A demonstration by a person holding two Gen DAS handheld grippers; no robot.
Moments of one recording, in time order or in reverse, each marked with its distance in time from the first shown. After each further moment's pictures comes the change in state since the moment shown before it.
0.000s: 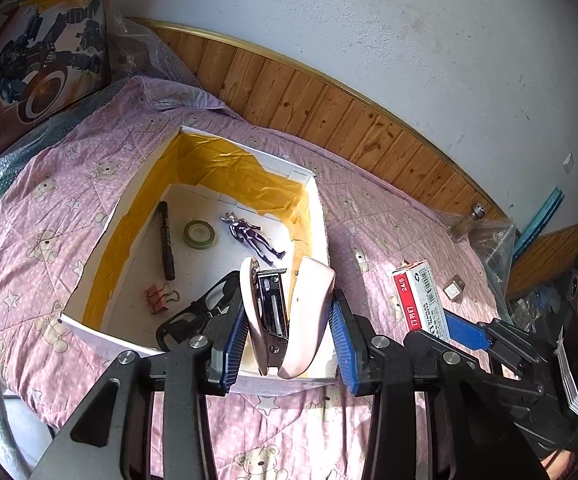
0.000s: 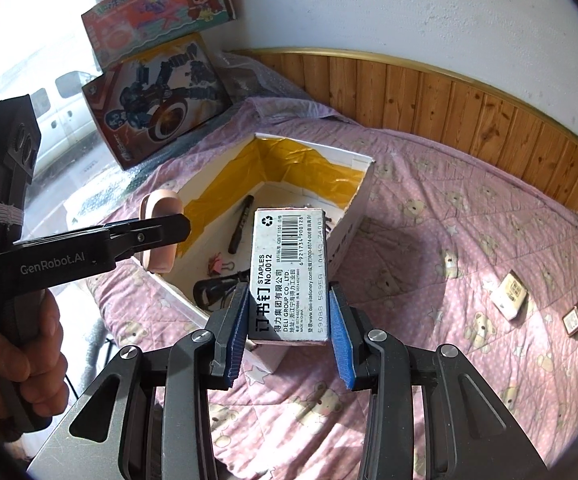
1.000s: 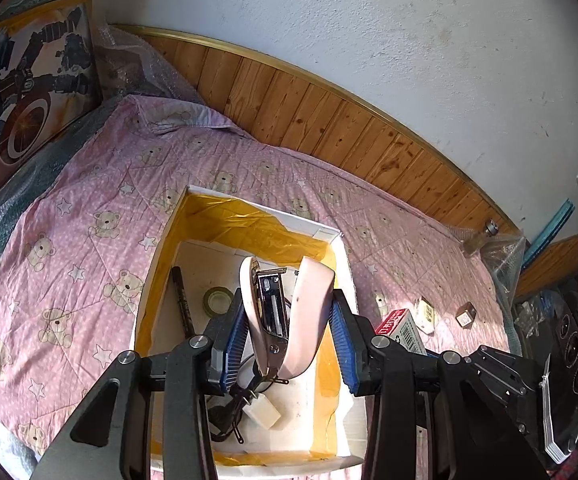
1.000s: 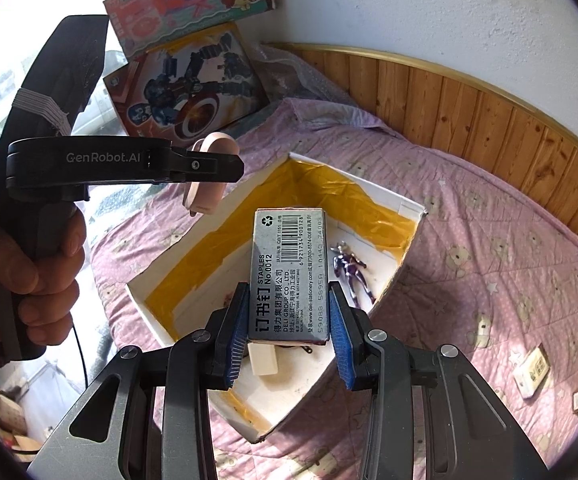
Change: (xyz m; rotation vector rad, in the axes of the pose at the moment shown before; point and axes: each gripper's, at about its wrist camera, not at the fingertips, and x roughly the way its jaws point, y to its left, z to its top) left arm 0.040 0.034 0.114 0.011 0.064 0.012; right arm 0.060 -0.005 0.077 -0.098 0.047 0.127
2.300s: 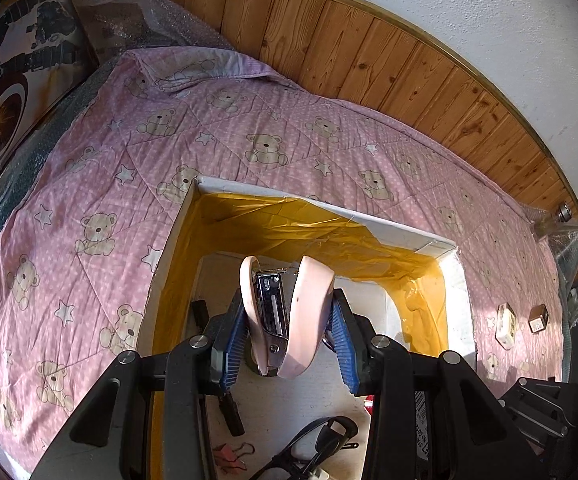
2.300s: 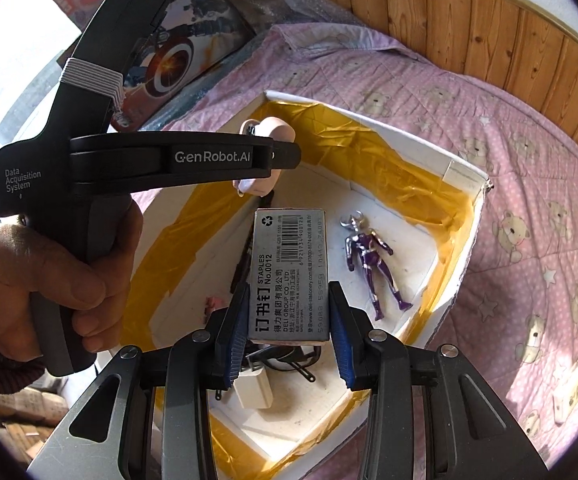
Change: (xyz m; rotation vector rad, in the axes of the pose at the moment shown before) left arm 0.142 0.041 0.039 -0.014 0.184 0.176; right arm 0.122 -0.040 0.033 0.111 0.270 0.102
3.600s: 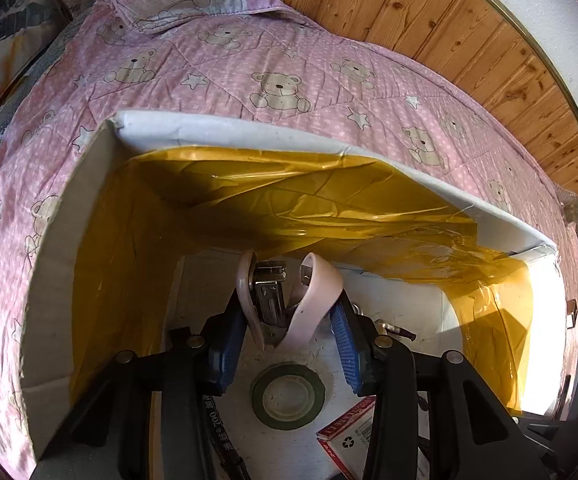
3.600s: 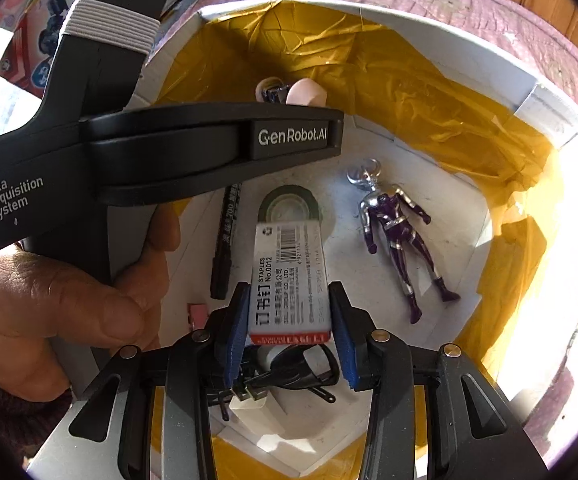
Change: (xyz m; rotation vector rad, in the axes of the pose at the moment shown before) left arm 0.092 0.014 0.012 0.011 0.144 0.051; right arm 0.085 -0.012 0.027 0.150 0.238 0.042
